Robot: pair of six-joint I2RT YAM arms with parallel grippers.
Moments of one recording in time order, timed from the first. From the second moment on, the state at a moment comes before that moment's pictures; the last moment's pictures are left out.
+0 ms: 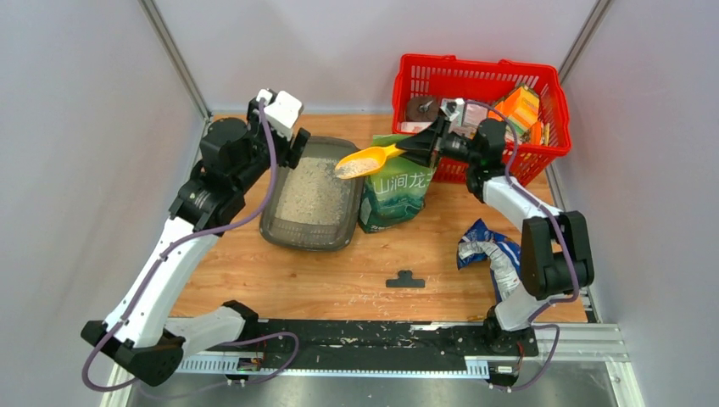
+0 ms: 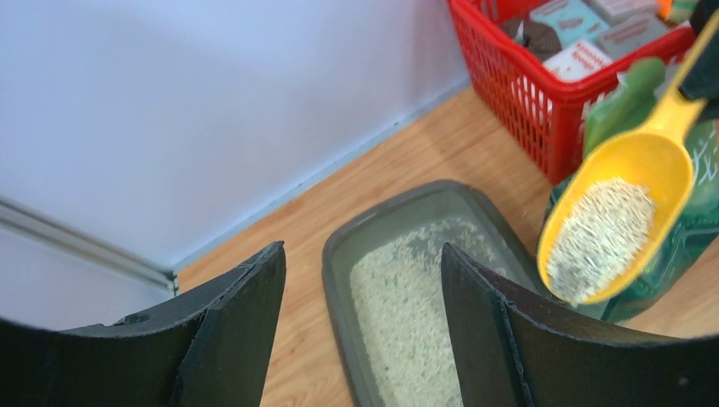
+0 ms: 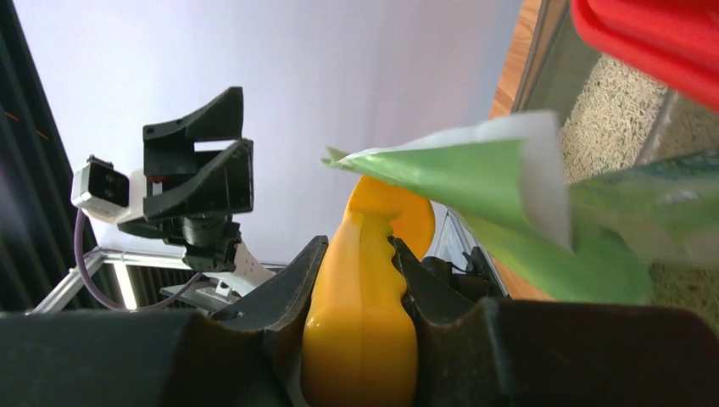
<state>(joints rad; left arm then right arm) -0.50 1.12 1.42 -0.41 -0.05 0.32 0.15 1.60 1.03 0.70 -1.06 1.54</state>
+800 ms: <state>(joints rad) -0.47 0.79 1.13 -0.44 -0.08 0.40 0.50 1.82 1.50 -0.09 -0.38 0.52</state>
